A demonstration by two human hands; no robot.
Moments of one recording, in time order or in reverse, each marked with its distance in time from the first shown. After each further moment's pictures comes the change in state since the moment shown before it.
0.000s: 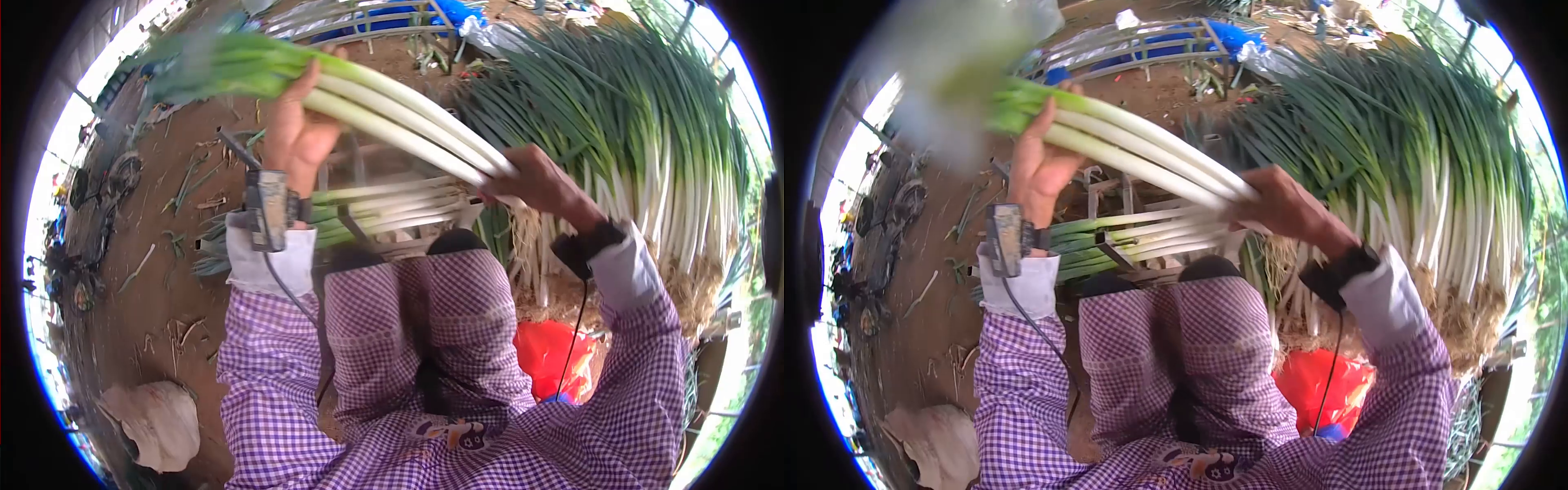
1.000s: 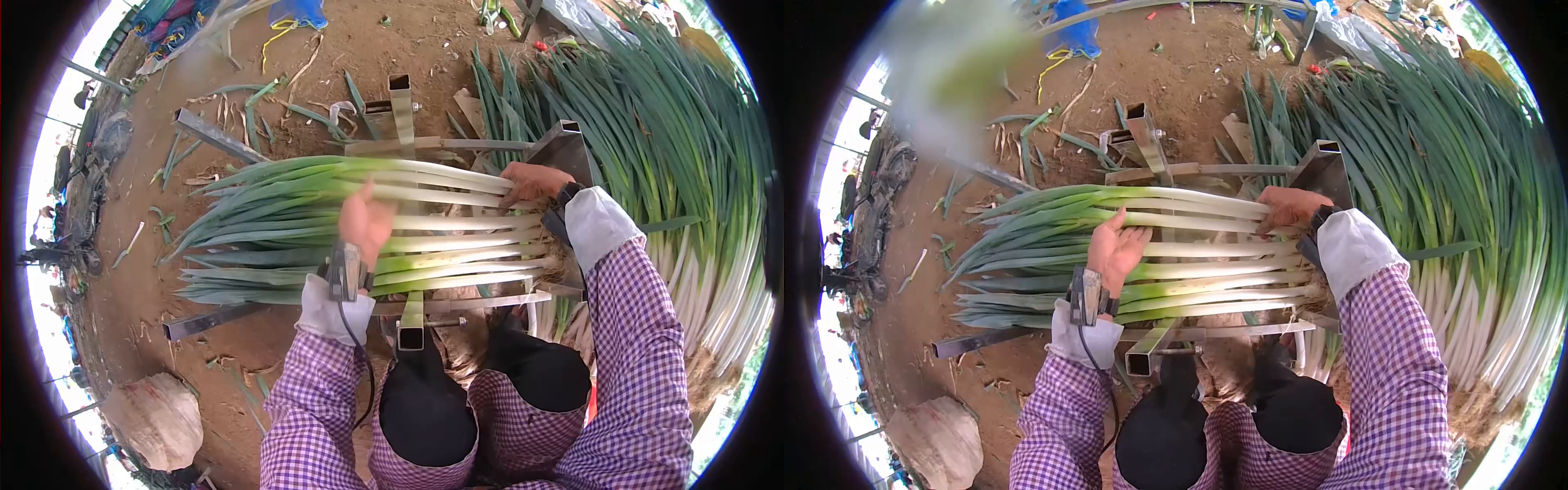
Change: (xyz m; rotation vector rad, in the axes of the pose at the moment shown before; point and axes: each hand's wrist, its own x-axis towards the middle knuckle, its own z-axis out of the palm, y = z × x) left_hand 0.045 -0.101 -0.376 -0.231 0.861 -0.268; right_hand 0.287 0.263 0.128 -0.155 -0.649 0.481
